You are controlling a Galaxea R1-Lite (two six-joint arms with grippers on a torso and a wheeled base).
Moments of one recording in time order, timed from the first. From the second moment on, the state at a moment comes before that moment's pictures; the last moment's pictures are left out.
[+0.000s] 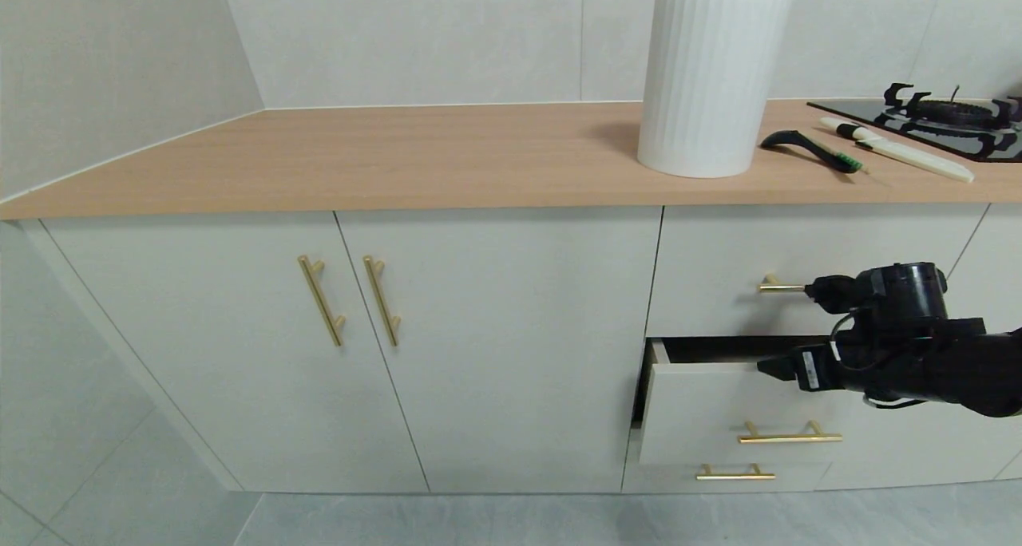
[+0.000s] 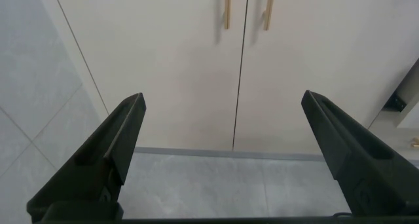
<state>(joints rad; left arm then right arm) 0.00 0.00 0.00 0.00 0.05 -0.01 0.07 1.90 -0.80 -0.40 -0.01 -0.06</state>
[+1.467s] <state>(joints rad) 0.00 0.00 0.00 0.00 0.05 -0.01 0.09 2.01 -0.88 -0.42 -0.03 0.02</state>
